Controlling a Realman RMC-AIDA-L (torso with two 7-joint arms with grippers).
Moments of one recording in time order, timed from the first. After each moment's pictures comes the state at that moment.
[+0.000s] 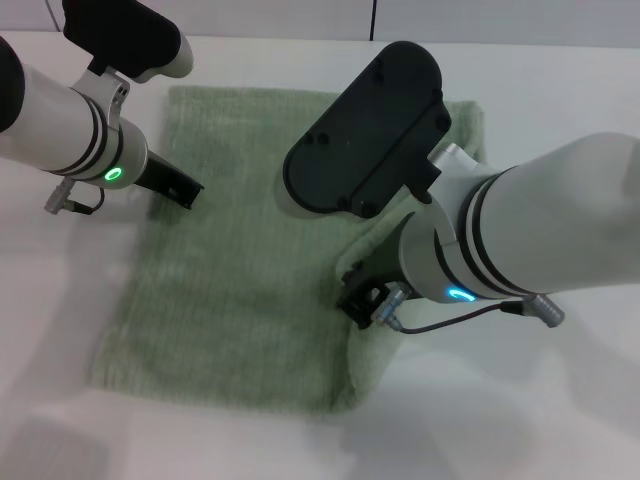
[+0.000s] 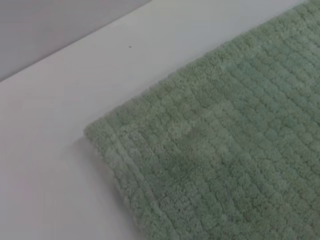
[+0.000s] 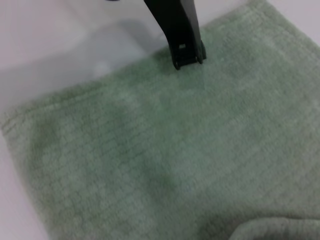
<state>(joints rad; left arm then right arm) -0.60 -2.07 -1.62 -1.05 2.78 -0.97 0.41 0.62 2.08 0.96 1.78 -2.82 1.46 0.18</state>
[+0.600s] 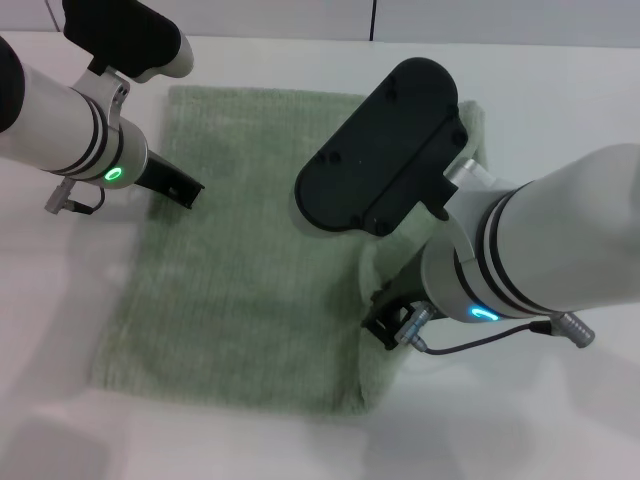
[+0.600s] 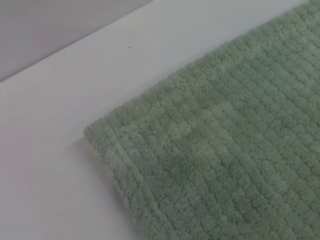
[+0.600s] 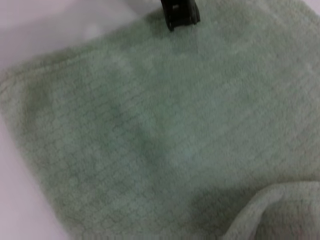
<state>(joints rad) -0.60 -2.07 -1.62 -1.05 2.78 -0.96 0.40 0.63 2.09 0.95 1.83 -2.83 1.58 0.22</state>
